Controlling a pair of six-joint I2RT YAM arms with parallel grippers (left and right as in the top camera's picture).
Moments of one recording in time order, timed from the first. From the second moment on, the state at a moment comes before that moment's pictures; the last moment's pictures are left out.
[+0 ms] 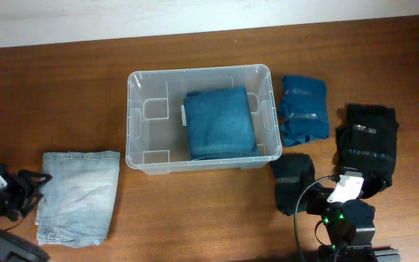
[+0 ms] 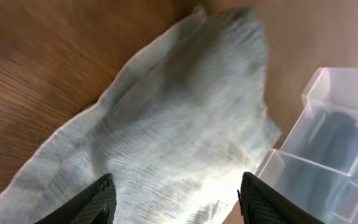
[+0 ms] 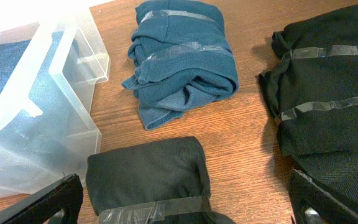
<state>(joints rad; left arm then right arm) 0.93 1.79 1.16 -0.96 0.63 0.15 -0.06 0.01 0.16 -0.60 0.01 0.20</state>
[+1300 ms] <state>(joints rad) 0.39 1.81 1.07 -0.59 0.10 -0.30 -0.06 0.01 0.16 -0.60 0.01 0.20</state>
